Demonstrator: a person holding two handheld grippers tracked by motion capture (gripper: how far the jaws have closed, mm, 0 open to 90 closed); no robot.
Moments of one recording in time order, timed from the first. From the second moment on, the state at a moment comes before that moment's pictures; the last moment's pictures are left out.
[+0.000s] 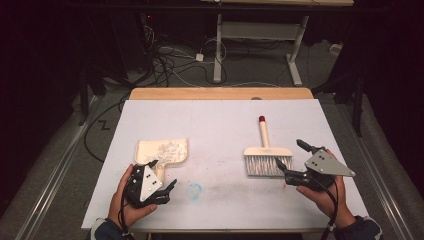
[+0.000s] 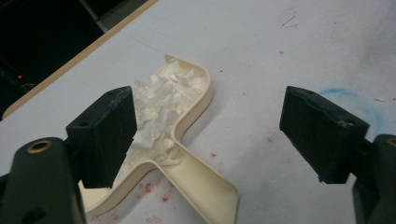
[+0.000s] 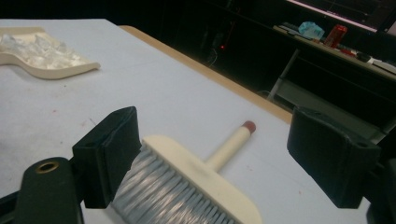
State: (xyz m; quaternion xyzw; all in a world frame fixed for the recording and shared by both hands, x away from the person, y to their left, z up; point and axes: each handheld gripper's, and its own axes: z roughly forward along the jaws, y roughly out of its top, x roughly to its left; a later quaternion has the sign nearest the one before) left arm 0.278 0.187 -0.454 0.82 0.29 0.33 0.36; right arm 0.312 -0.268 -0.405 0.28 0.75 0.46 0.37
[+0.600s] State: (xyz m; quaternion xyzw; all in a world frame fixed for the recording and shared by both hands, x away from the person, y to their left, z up) left arm 0.273 0.197 -0.468 0.84 0.30 0.31 0.34; right arm 0.284 -0.296 -0.448 0.31 0.77 0.43 0.36
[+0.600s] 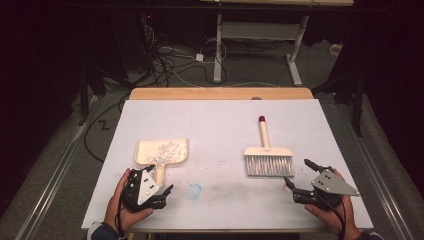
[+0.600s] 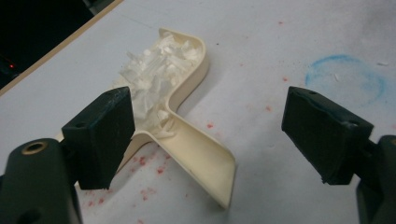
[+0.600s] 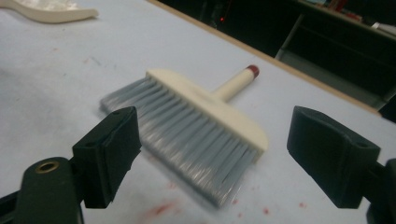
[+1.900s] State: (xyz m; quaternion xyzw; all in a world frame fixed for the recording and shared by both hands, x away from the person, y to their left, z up) left arm 0.270 0.192 -0.473 0.84 0.29 0.30 0.34; right arm 0.277 -0.292 -0.447 0.29 0.78 0.42 0.36
